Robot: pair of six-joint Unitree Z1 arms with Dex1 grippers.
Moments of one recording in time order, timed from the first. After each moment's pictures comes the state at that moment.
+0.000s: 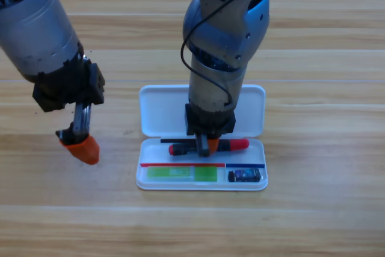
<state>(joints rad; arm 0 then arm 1) -0.80 1.76 -1.42 1.02 0.07 0.63 0.98 2.38 -2.06 1.08 -0.07 -0.75</state>
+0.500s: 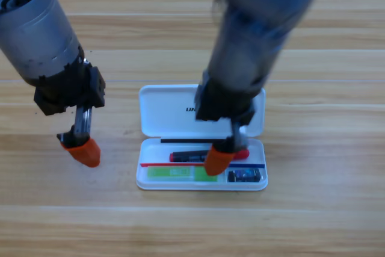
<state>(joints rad) -0.79 1.76 -1.41 1.00 0.06 0.63 0.99 2.13 -1.91 1.08 0.11 -0.66</state>
